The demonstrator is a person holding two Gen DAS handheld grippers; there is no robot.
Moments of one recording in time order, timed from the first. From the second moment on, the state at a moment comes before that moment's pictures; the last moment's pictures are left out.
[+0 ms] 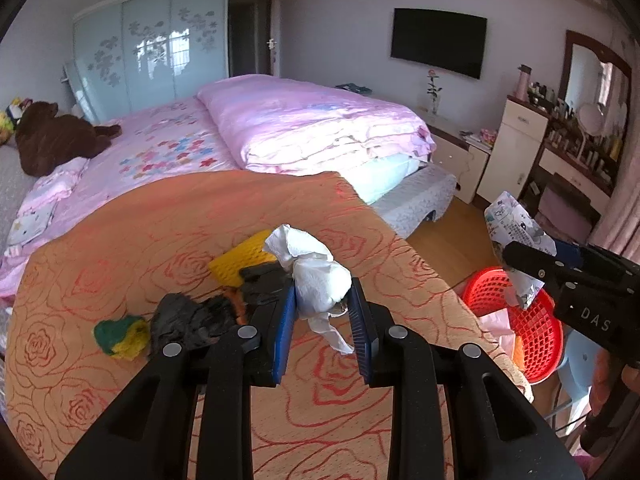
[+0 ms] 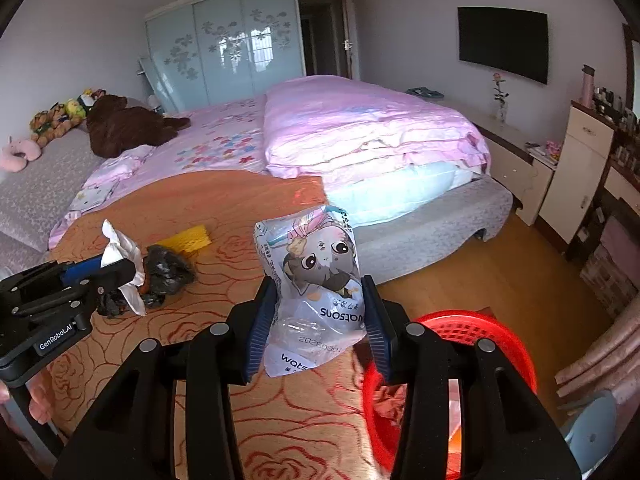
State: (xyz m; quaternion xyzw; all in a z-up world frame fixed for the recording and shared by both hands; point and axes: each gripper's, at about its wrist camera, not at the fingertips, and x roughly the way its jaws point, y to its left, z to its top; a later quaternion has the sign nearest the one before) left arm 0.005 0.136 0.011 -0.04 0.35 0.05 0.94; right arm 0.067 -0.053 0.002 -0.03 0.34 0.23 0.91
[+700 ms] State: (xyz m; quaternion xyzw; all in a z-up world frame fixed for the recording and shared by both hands) left arm 0.040 0.084 0.010 0.00 0.36 -0.01 0.93; right arm 0.074 -0.110 0.002 -0.01 0.34 0.17 0.93
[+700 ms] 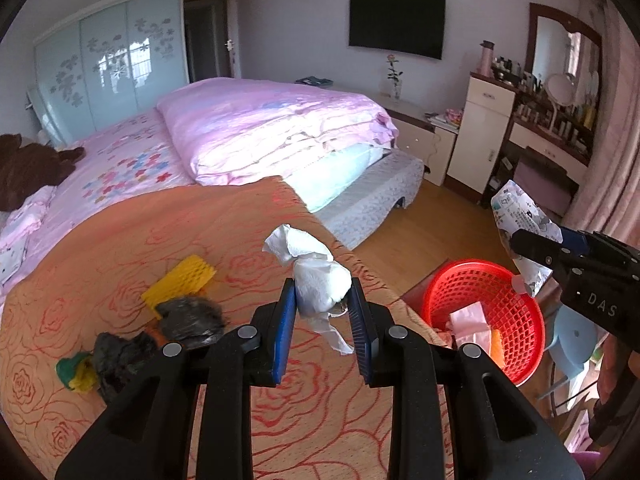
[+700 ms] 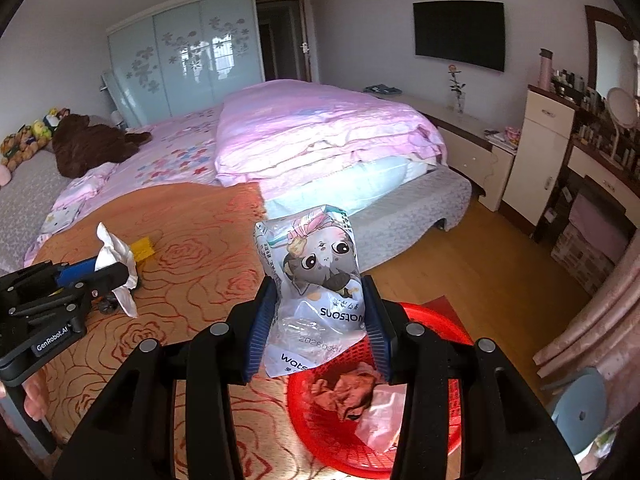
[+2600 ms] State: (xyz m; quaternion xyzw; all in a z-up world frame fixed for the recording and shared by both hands) left arm 0.099 -0.060 -0.069 0.04 0.46 -0.18 0.87; right arm 0.092 -0.212 -0.077 0.06 0.42 0.05 0.90
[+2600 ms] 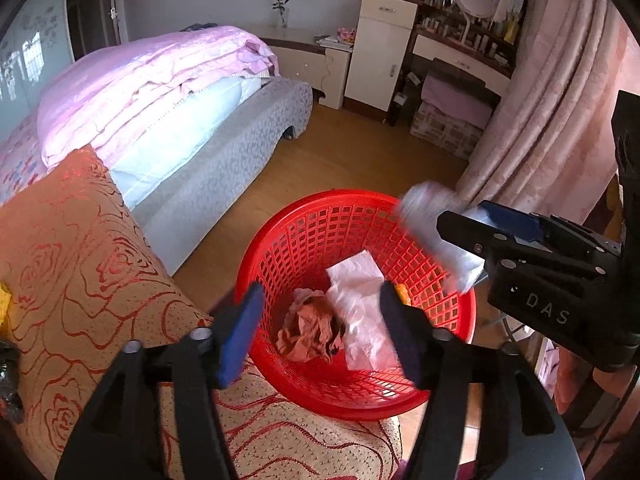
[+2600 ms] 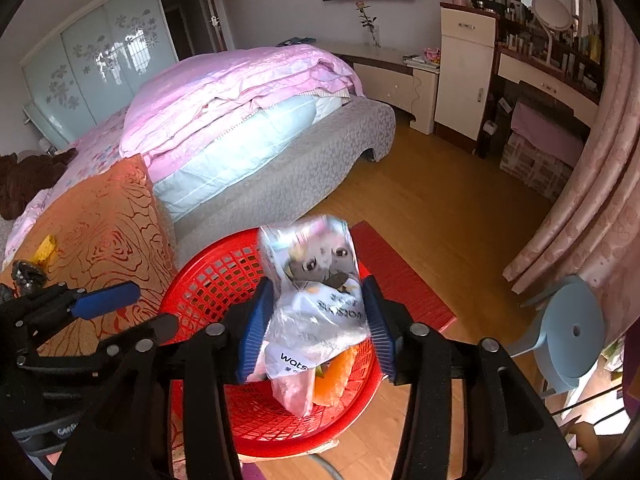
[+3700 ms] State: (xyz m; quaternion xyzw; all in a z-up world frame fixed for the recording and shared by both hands) left arm 0.060 0.030 -0.040 -0.01 0.42 -0.07 0.91; right arm 0.080 -0.183 -0.061 0.03 0.38 0.07 0.92
